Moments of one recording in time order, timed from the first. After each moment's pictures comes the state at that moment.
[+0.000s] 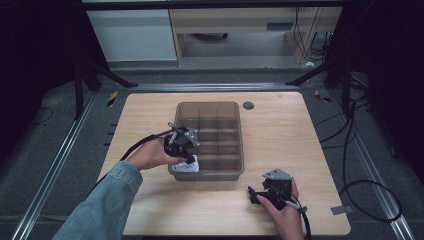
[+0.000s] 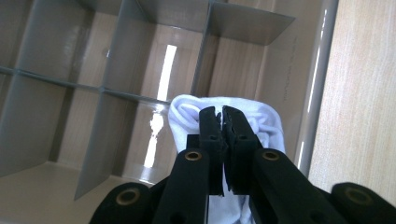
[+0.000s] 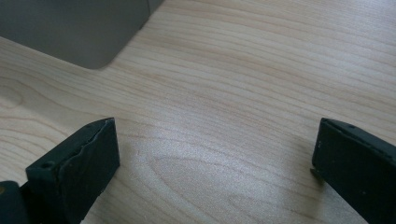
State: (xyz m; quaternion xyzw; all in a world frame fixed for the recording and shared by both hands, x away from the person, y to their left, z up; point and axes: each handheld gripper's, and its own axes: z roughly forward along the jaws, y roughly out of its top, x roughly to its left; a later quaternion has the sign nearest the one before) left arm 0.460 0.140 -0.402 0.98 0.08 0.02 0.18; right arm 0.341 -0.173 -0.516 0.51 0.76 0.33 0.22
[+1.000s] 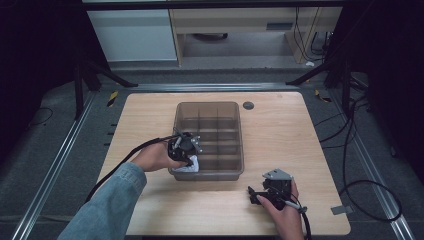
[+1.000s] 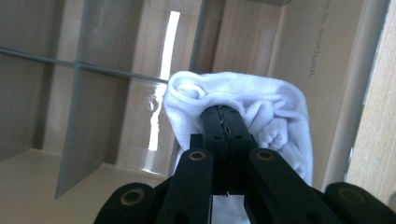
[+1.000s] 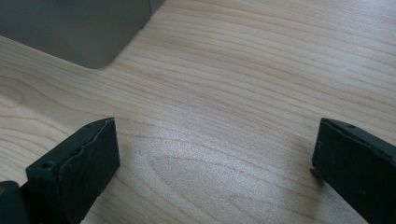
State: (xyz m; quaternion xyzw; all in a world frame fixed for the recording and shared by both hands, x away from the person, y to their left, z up) left arm 0.461 0.133 -0.422 0.99 0.08 0.02 0.12; right arm 0.340 -0.173 -0.516 0.51 0.77 0.33 0.22
